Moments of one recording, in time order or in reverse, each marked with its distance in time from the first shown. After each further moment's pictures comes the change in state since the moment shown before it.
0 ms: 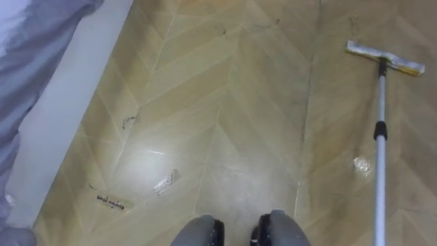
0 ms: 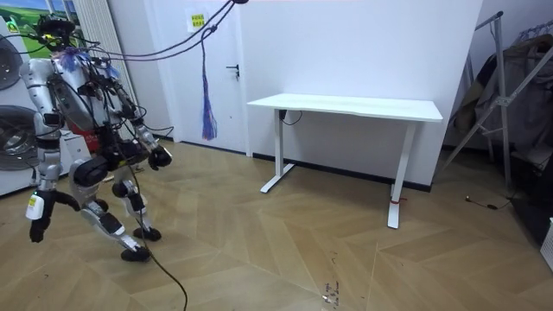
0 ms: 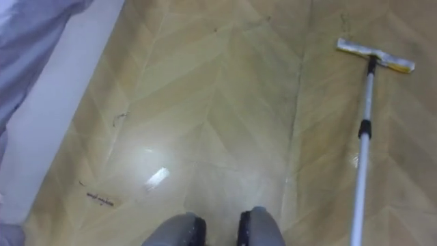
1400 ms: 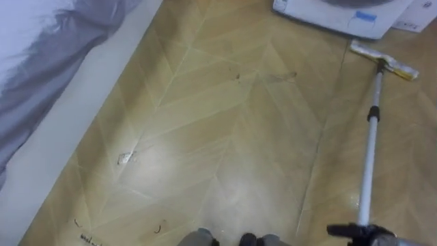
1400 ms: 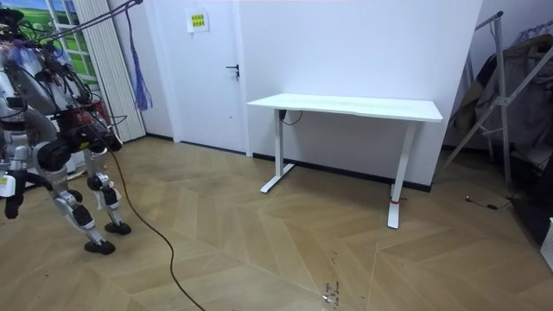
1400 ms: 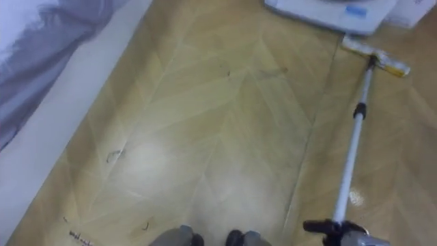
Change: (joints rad) left arm -0.005 -0.042 0.007 0.071 0.133 -0.017 -0.019; right arm 0.087 0.009 -0.030 0.018 -0.015 -0.074 0.073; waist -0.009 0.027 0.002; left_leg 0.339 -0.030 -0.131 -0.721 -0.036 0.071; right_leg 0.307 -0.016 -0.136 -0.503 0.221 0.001
